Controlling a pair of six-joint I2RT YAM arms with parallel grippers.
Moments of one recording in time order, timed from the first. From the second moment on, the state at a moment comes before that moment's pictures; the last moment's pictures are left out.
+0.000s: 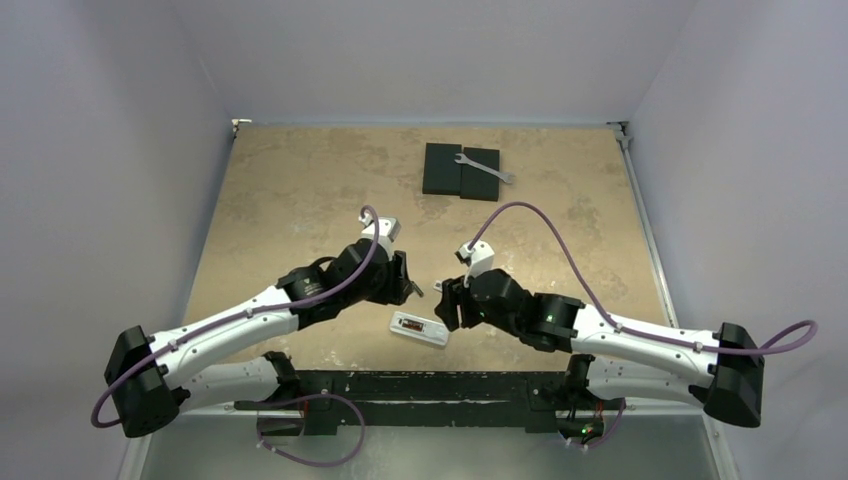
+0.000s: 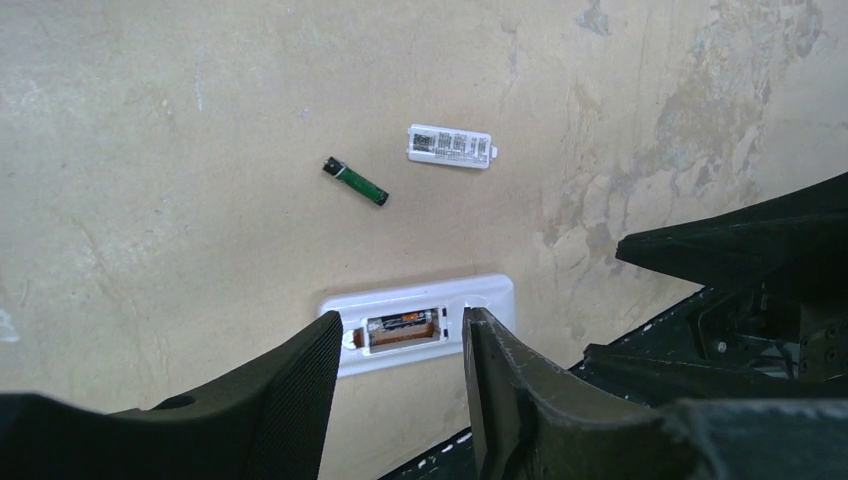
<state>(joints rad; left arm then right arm) -0.94 1.07 0.79 -0.43 -0.19 -0.65 1.14 1.00 0.66 -0.30 0.30 0.59</state>
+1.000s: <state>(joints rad) -0.94 0.91 0.74 -0.55 -0.27 -0.62 1.11 1.49 0.88 -0.17 0.33 0.61</state>
